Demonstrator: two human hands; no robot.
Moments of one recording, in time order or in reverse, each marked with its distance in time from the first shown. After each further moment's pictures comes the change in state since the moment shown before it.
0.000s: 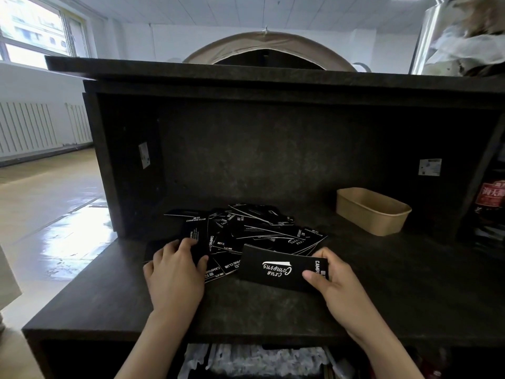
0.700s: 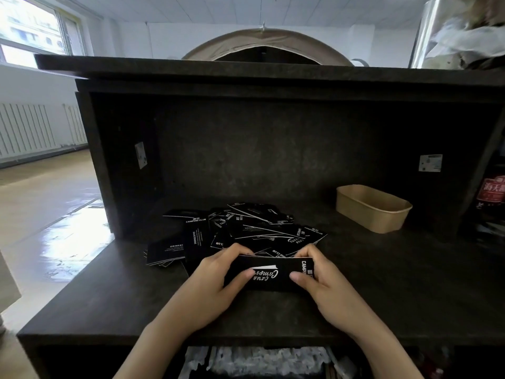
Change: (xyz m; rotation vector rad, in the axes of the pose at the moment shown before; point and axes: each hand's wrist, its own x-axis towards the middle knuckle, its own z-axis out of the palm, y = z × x) left_hand -0.013 0.019 -0.011 -0.548 -0.361 0.670; right_hand 0.003 -0.008 0.006 -0.112 -0.183 -0.090
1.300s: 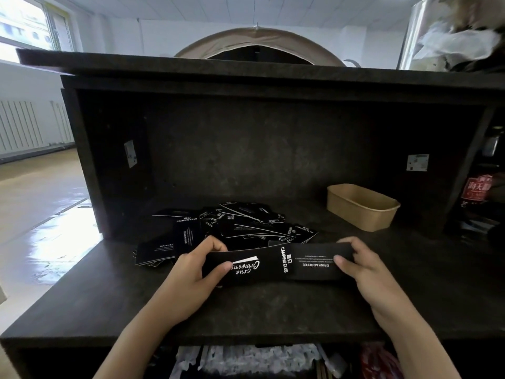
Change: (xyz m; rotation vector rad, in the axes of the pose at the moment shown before) left_hand -0.002 -0.003 -0.009 -0.109 0.074 -0.152; right_hand -0.007 0.020 -0.055 0.154 0.293 0.264
